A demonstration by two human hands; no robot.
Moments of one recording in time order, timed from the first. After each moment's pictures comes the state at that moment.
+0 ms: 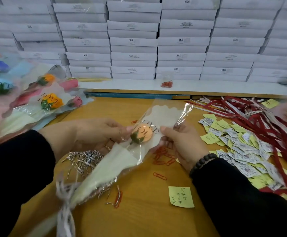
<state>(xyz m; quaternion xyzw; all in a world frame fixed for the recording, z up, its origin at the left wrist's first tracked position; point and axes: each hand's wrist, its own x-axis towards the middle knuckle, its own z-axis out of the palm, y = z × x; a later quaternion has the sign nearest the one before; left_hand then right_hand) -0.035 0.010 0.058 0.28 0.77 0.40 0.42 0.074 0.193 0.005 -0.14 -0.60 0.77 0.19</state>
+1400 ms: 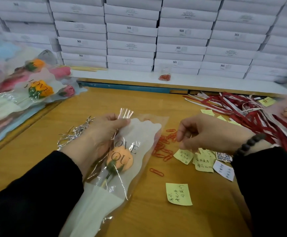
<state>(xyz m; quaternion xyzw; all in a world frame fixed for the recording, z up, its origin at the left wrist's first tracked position) -0.021 0.042 0.014 0.08 0.66 0.71 0.24 0.106 0.230 0.058 -0.12 -0.93 0.35 -0.06</state>
